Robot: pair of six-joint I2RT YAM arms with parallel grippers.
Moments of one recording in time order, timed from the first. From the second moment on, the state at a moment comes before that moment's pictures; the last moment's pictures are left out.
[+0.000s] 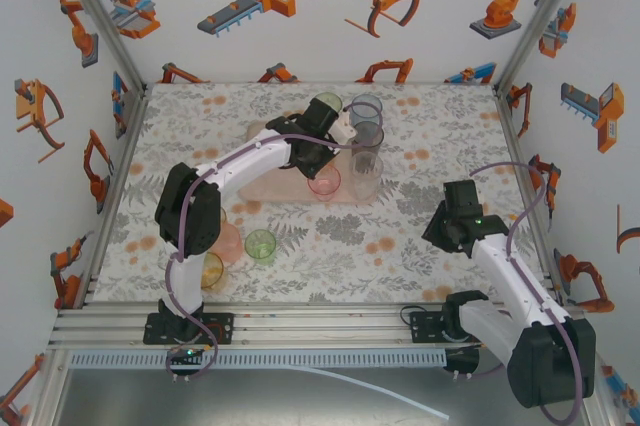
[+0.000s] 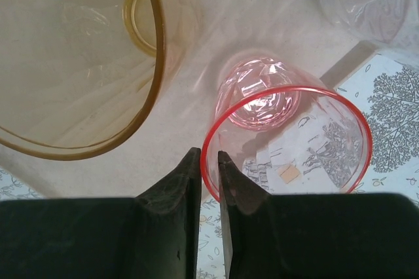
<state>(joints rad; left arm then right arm) -0.77 2.01 1.70 -0.75 -0.05 0.25 0.16 0.95 0.56 -0.67 0.04 0.64</state>
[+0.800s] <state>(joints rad) -0.76 2.01 1.73 -0.79 -0.05 0.25 0.16 0.95 0.56 -0.67 0.04 0.64</state>
